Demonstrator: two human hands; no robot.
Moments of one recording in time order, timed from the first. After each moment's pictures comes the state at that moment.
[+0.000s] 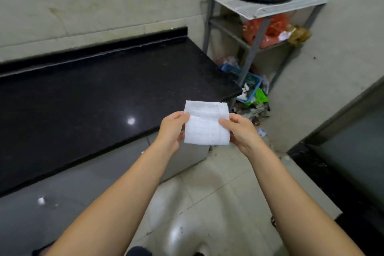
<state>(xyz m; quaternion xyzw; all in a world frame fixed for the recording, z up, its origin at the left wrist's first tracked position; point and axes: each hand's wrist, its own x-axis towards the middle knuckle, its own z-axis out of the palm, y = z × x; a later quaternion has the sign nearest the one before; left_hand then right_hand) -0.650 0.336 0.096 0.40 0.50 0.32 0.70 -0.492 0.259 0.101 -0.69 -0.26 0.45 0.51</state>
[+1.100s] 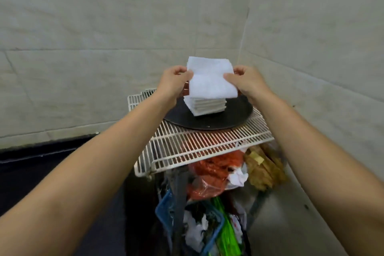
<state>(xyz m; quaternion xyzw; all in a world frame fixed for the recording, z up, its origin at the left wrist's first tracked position) -0.115 0.746 0.308 0.56 0.39 0.50 0.54 0.061 0.708 0.318 -0.64 -0.54 0.19 0.51</state>
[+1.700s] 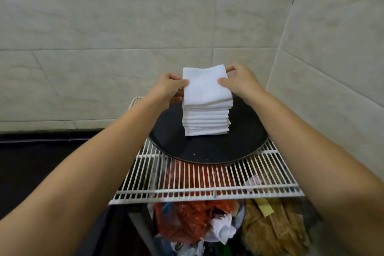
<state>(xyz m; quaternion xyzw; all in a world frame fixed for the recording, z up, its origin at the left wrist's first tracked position) -0.058 0.846 0.288 0.48 0.57 0.48 0.45 0.132 0.861 0.298 -0.59 -0.65 0.26 0.40</state>
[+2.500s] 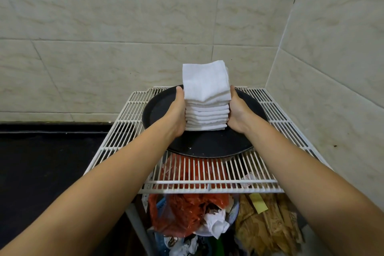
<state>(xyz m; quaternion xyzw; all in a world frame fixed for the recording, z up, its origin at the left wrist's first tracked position) -0.022 0.817 0.232 0.33 0.51 0.50 0.61 0.129 0.838 0.233 -0.48 -0.43 0.62 0.44</state>
